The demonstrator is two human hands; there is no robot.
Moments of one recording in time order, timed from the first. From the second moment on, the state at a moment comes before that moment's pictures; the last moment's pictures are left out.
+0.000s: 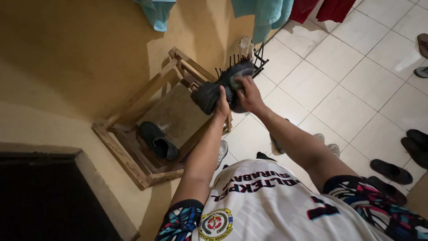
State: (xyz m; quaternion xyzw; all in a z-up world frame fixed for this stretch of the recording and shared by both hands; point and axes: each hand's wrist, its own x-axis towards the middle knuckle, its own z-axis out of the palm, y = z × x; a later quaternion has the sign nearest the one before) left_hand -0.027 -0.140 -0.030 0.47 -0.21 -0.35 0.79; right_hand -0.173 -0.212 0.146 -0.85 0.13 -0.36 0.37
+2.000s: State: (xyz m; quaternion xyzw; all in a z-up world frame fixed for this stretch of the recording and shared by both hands) left_hand -0.018 -0.123 -0.027 0.75 -0.54 -0.20 0.33; right_hand -0.132 -0.173 0.172 -0.93 0.11 -0.34 0.04
